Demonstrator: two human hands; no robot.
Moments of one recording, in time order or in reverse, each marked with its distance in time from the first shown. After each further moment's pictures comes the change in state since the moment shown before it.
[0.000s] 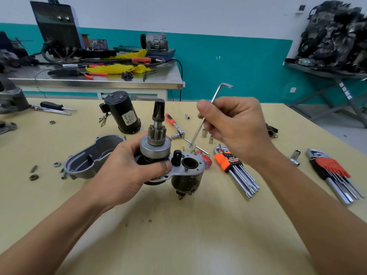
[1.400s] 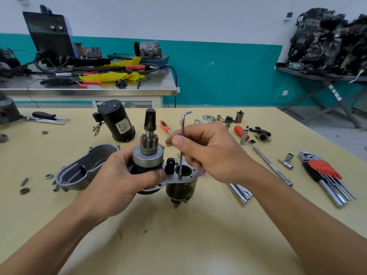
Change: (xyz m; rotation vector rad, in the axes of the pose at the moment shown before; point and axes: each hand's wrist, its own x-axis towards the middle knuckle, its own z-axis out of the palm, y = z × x) left_hand 0.001 -0.001 0.000 -0.057 -0.016 -0.003; right_hand -0.013 0.002 0.009 -0.046 -0.335 0.161
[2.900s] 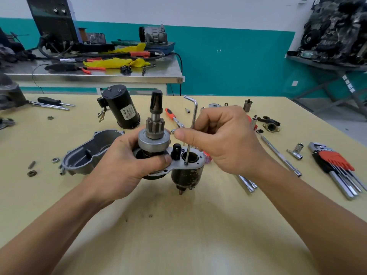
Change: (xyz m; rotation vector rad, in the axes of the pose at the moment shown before) left_hand -0.001 0.000 0.000 0.010 -0.008 0.015; right_hand -0.003 0.002 0.006 -0.105 0.204 -0.122
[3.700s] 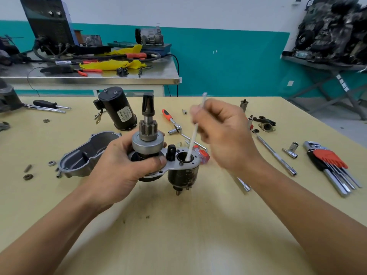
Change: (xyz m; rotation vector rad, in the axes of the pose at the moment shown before) left_hand -0.001 -0.004 0.000 -0.017 0.047 0.007; right_hand 0.004 0.003 0.002 0.092 0.190 0.066
